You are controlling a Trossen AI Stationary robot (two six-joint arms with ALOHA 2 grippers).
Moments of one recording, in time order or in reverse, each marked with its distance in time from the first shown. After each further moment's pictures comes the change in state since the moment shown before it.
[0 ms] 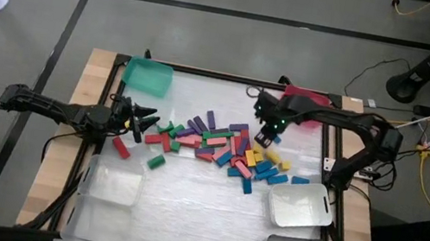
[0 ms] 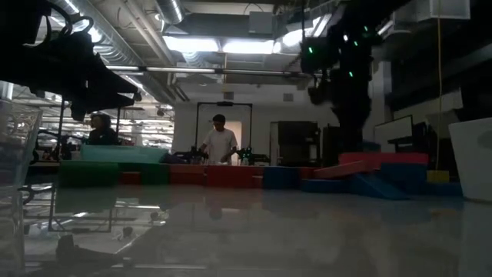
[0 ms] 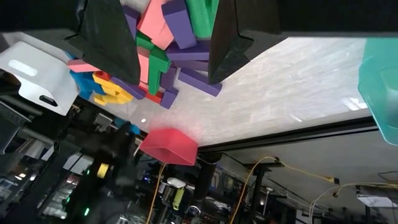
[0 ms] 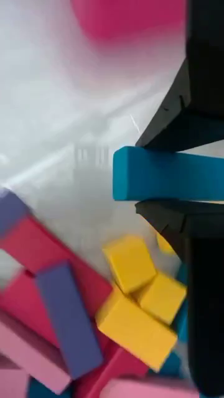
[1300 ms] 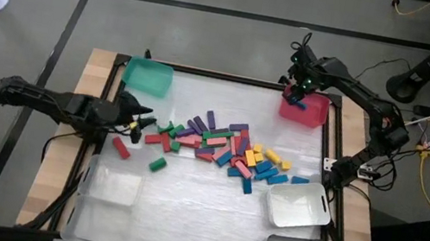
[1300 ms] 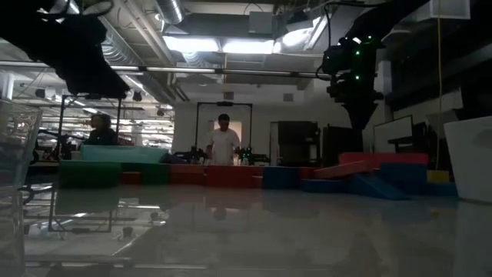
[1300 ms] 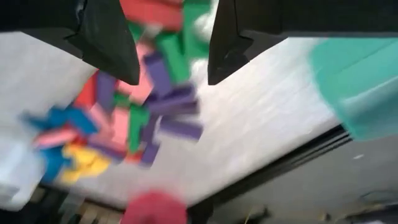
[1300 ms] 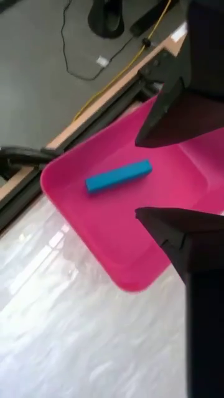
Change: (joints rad) left arm 0.000 0.250 0.356 -0.525 0.056 0.027; right arm -0.487 0.002 0.163 -0.058 0.124 -0.224
